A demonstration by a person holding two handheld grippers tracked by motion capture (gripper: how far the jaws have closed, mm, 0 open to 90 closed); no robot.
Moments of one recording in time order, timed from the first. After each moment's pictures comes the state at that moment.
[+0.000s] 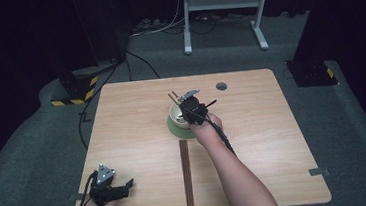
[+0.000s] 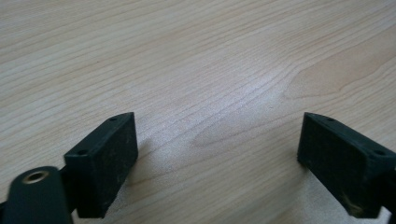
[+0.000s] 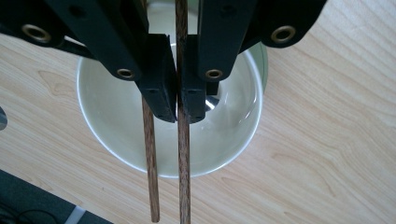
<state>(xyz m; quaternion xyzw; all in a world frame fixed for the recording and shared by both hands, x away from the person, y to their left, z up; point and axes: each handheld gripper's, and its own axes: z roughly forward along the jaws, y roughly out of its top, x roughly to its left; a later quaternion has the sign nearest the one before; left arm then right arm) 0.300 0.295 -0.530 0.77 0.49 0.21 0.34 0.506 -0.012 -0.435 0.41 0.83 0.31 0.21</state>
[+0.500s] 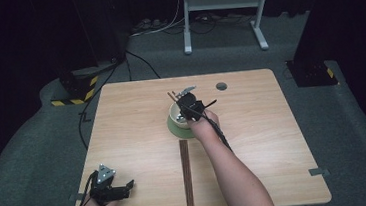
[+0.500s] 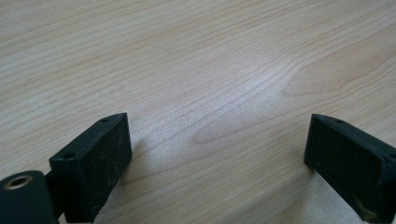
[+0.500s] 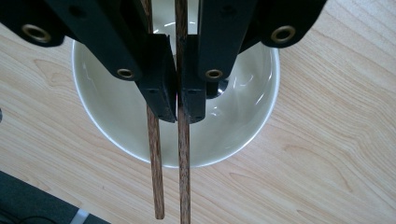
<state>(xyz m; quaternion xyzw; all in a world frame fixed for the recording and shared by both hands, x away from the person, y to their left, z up) 0.299 0.294 -0.530 0.77 0.50 0.21 0.34 0.524 -0.003 -0.440 0.41 0.83 0.30 0.21</state>
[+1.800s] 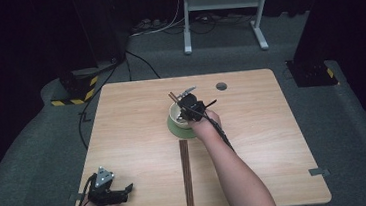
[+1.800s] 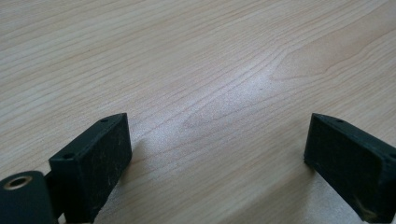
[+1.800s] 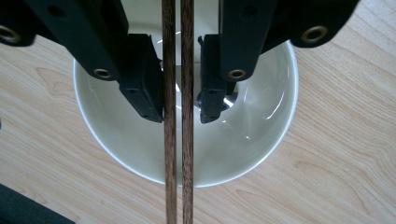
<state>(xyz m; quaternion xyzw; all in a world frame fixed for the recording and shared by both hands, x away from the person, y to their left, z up) 0.291 0.298 -0.531 0.78 0.48 0.20 0.34 0.527 -0.006 -0.447 0.41 0.85 0.27 0.21</state>
